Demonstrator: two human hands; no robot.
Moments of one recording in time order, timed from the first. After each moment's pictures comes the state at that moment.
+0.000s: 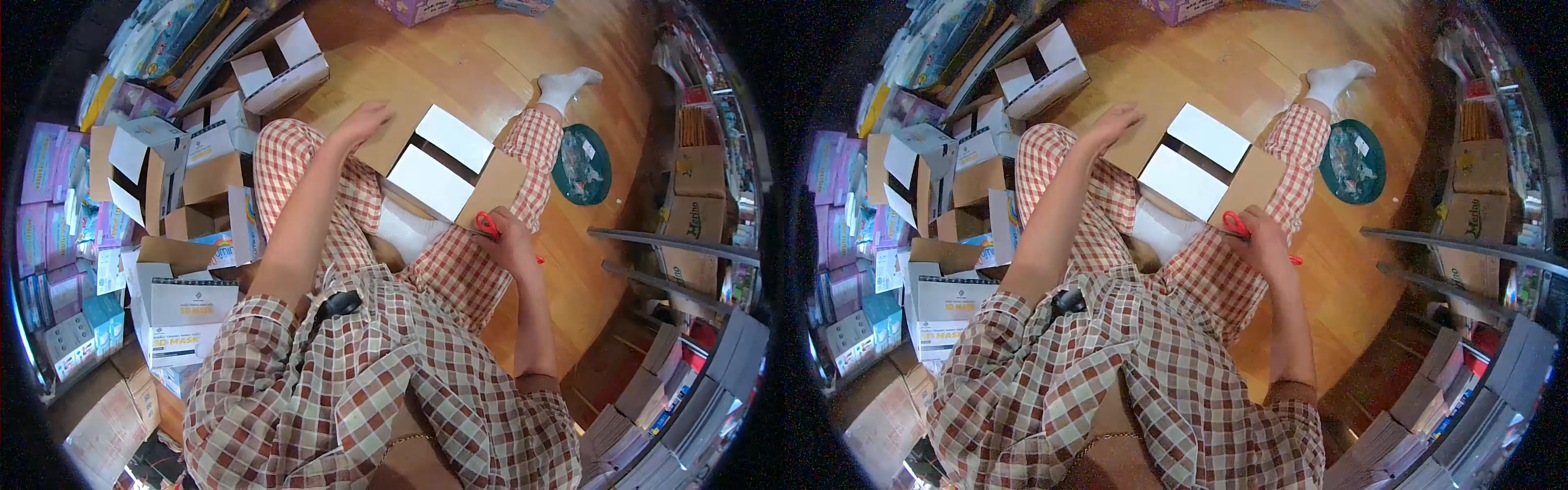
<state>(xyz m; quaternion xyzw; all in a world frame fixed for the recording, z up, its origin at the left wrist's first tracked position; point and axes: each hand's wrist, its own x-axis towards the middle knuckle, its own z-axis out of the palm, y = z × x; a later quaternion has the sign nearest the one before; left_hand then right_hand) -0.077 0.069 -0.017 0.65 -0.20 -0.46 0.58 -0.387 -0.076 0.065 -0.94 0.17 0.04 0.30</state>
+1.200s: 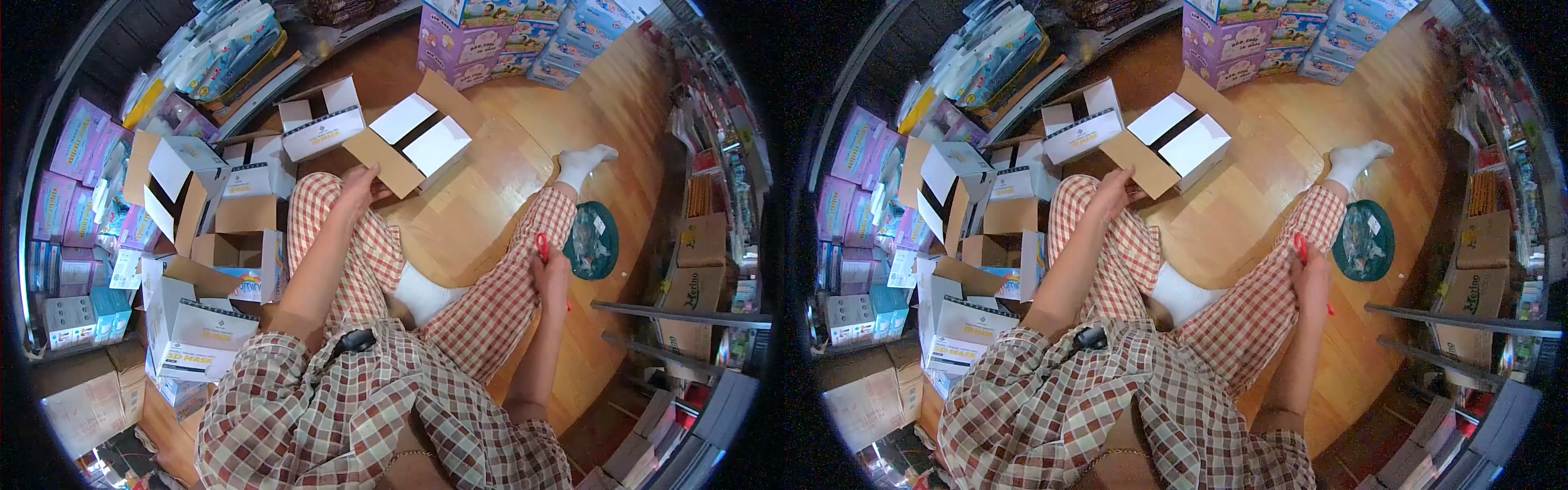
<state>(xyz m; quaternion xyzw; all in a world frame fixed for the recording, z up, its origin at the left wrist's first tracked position) -0.055 0.115 -0.039 0.53 0.05 -0.36 0.77 -0.352 -0.153 0.052 -0.92 0.33 -0.10 0.17</state>
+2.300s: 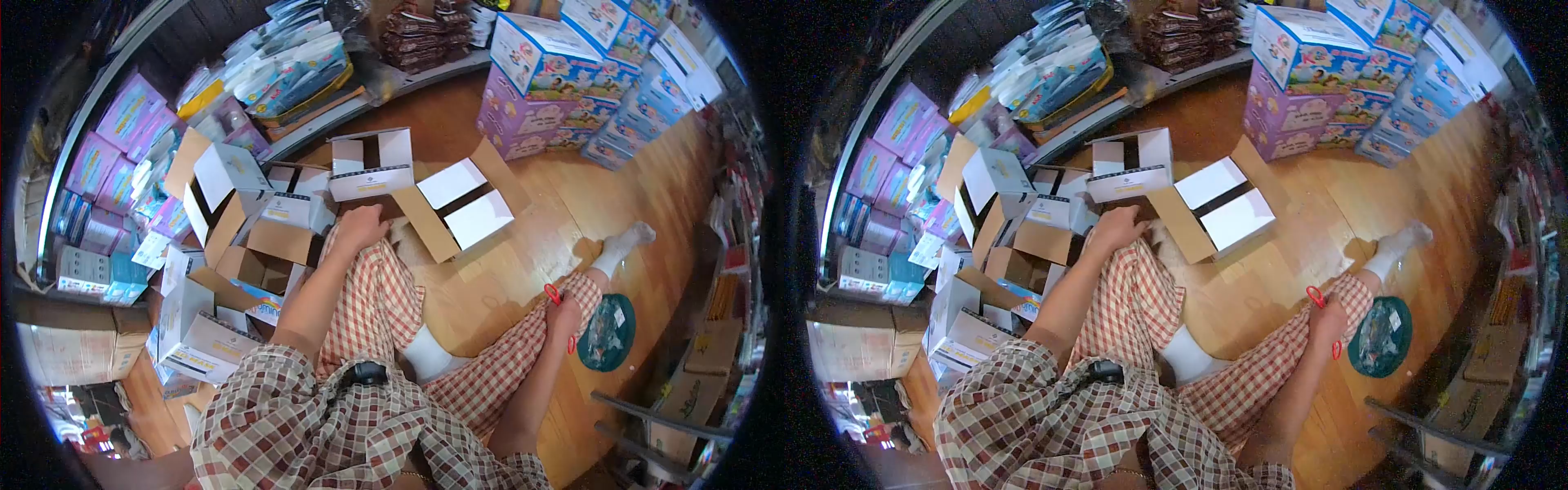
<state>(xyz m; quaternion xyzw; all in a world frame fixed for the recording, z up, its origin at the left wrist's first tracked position) -0.015 0.163 0.006 0.97 -0.18 -0.13 0.12 -0.262 -0.205 0.004 -0.91 0.40 -0.07 0.04</state>
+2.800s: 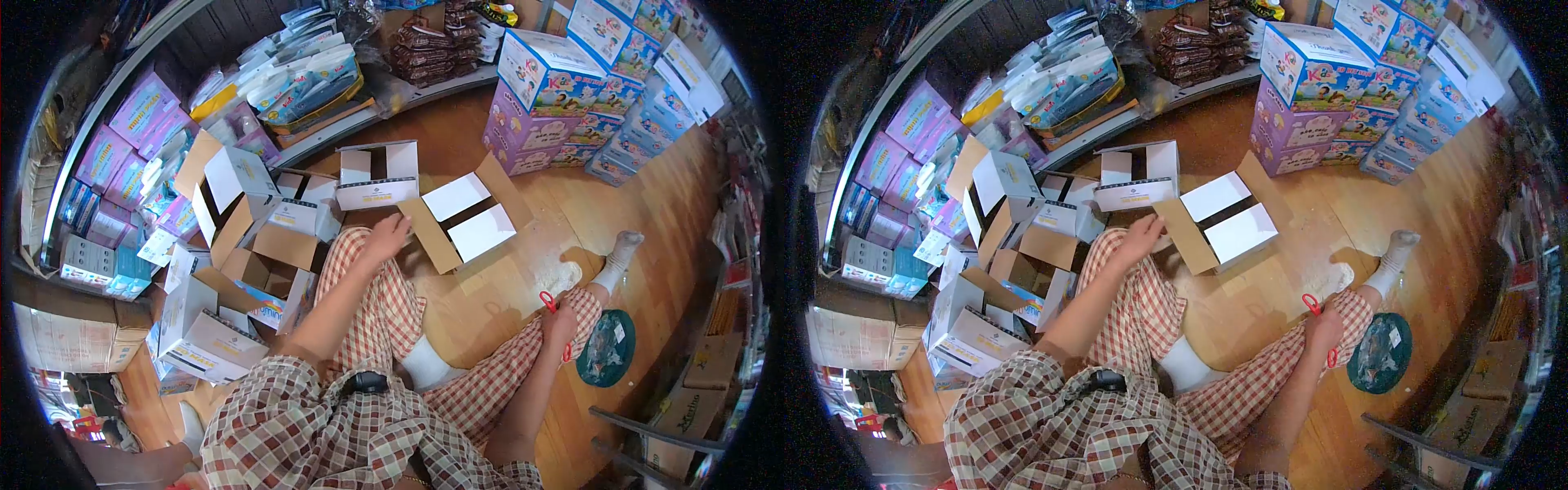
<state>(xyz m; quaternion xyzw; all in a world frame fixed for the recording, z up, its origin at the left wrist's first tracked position) -0.025 0.134 -0.014 0.88 -0.07 -0.15 0.45 -0.253 -0.202 0.005 -0.92 0.40 -0.02 0.05</state>
